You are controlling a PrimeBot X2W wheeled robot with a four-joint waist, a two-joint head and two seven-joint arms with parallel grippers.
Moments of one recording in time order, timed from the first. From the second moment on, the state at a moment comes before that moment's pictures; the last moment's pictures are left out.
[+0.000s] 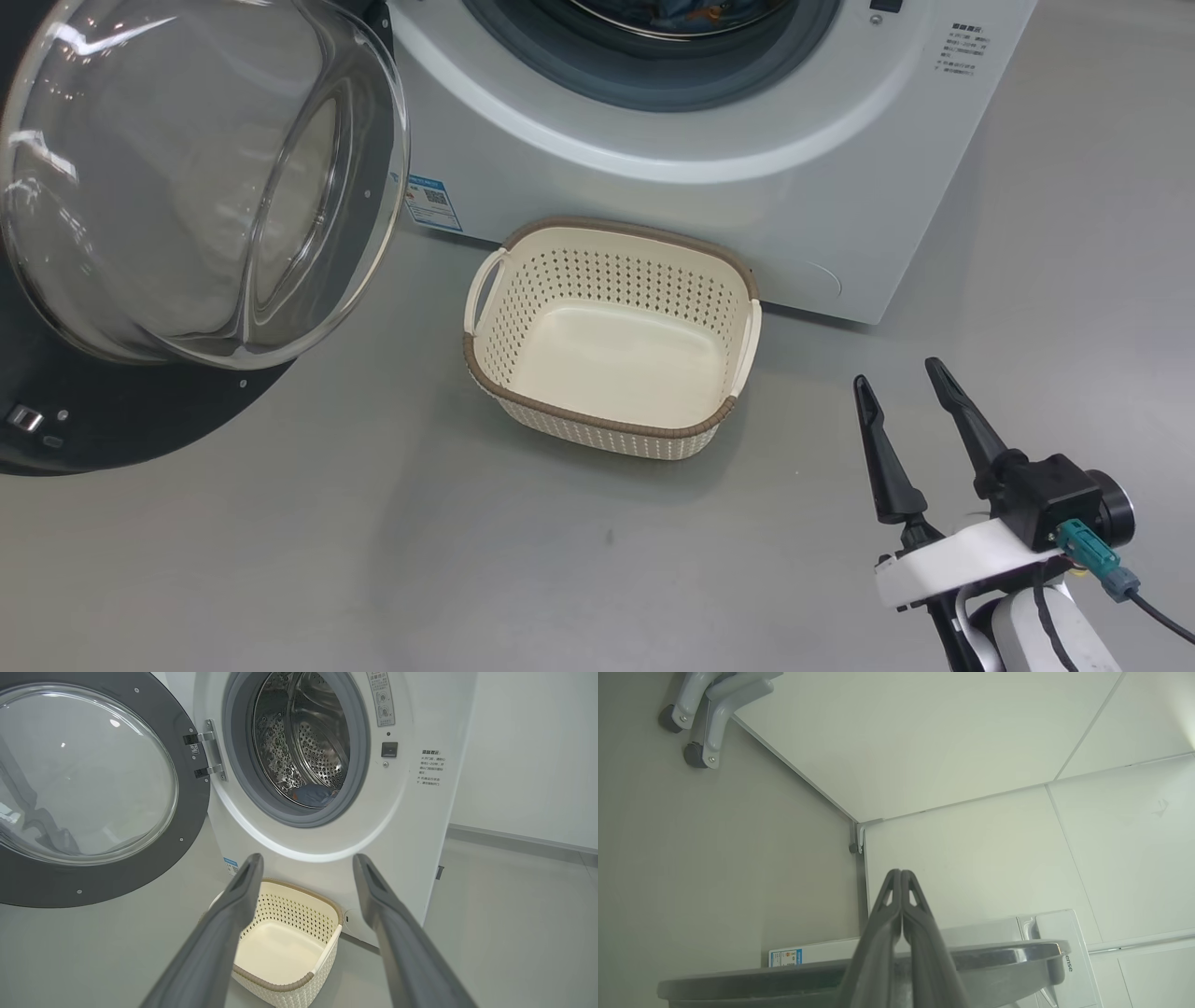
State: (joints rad) left arm -0.41 0.34 0.51 0.48 -1.67 0.00 0.16; right arm -0.04 -0.08 0.17 0.11 0.21 0.12 -0.26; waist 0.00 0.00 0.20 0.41
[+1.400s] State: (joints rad) left arm -0.46 0.35 0.46 0.58 -1.73 -0.06 0.35; right arm -0.06 -0.10 0.17 0.11 0.24 0.12 -0.26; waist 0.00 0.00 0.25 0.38
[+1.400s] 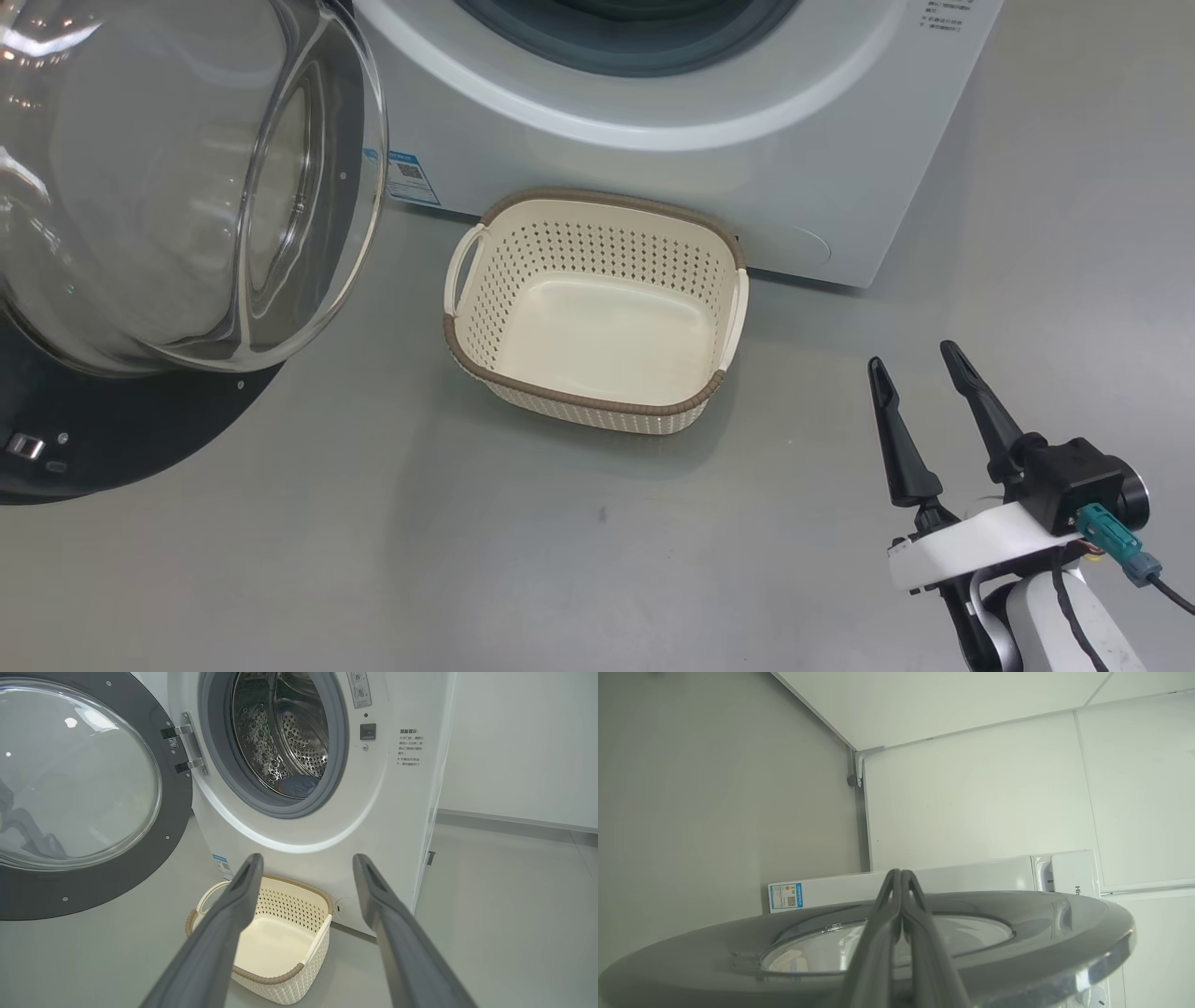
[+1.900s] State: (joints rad) left arm -0.44 0.32 0.45 0.57 -1.80 -0.09 0.48; right arm -0.07 -0.10 0.17 0.11 0.25 0.12 -0.26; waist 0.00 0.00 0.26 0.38
